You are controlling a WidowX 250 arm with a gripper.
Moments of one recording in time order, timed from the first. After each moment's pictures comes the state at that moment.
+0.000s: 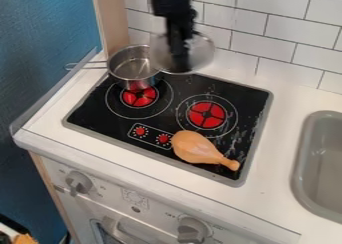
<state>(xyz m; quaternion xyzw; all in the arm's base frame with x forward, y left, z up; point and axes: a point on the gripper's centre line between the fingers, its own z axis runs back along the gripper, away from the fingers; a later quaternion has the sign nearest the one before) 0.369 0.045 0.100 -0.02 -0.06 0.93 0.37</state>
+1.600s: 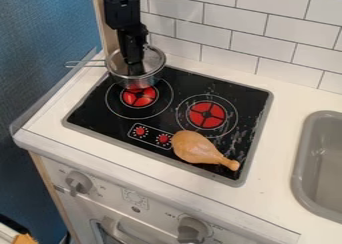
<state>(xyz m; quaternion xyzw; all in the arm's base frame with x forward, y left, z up) 0.389 0.133 0.040 0.06 -0.01 0.97 0.25</state>
